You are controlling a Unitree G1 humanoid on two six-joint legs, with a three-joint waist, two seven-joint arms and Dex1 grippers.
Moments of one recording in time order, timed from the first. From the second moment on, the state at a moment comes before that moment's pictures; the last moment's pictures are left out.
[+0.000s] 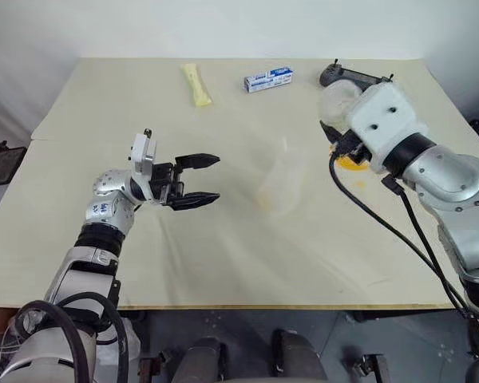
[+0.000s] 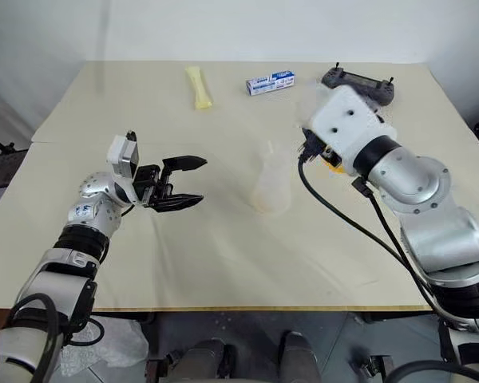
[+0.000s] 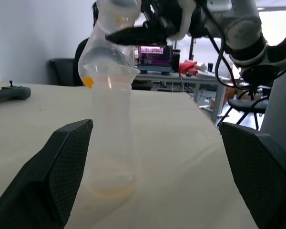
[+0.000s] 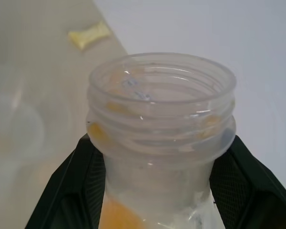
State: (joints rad) left arm -0.90 0.51 -0.14 0.83 -0.76 -0.11 -1.50; right arm -0.69 -0.93 0.20 -0.53 0.04 0.69 0.37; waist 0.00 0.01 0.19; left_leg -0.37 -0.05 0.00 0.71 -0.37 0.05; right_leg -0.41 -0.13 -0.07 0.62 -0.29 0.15
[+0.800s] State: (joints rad) left arm -0.89 0.50 -0.13 0.79 -0.82 -0.07 -1.50; right arm -0.78 -0.89 0.36 -0.39 -0.46 0.46 0.56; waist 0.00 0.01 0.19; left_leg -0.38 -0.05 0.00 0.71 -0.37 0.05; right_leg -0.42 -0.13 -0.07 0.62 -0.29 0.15
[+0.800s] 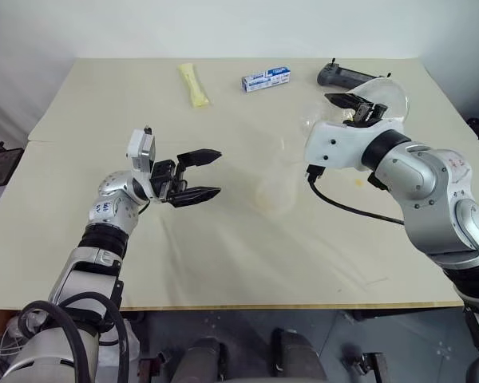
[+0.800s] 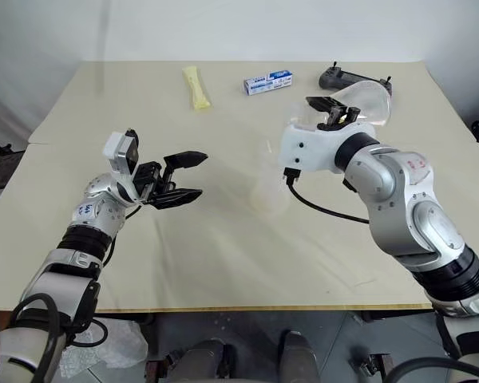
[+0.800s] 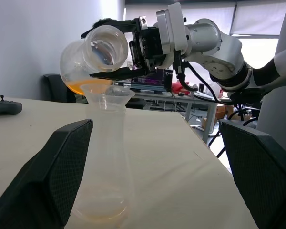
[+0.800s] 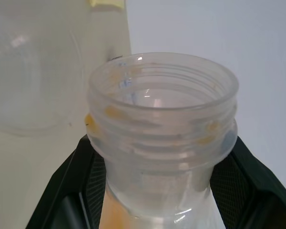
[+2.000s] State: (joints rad) left arm -0.89 0.48 -0.13 0.79 -0.82 -0.06 -1.50; right arm -0.81 -0.86 0.34 -0.25 -0.80 0.03 0.63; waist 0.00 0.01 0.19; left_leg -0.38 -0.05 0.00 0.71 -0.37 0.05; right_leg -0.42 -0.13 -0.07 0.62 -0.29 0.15
